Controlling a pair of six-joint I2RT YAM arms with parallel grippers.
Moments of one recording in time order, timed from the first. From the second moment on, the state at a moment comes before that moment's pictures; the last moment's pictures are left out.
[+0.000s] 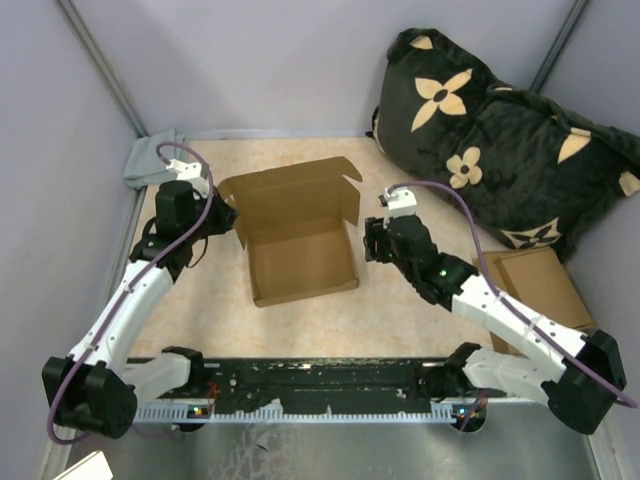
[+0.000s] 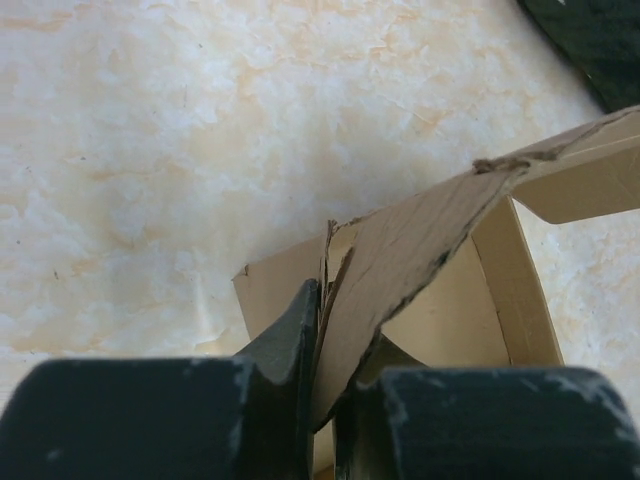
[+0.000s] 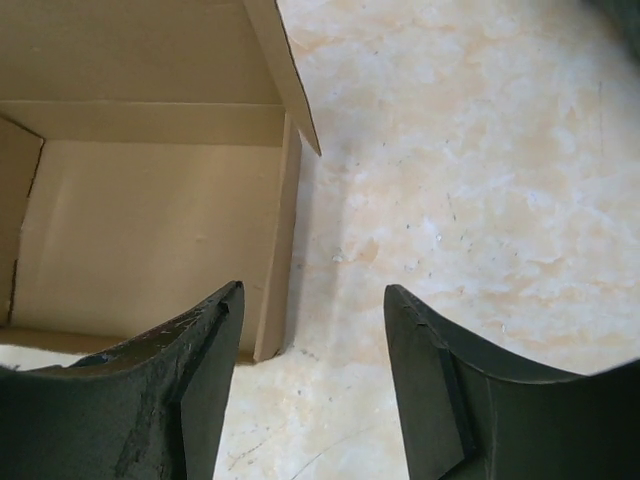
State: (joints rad) left arm -0.22 1.08 0.89 -0.26 0.09 -0.35; right arm 0.75 1.00 0.76 -0.23 0.36 0.33
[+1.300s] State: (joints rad) left arm -0.23 1.33 1.07 -0.06 0.04 -0.27; right arm 0.57 1.73 1.55 -0.38 0.14 0.16
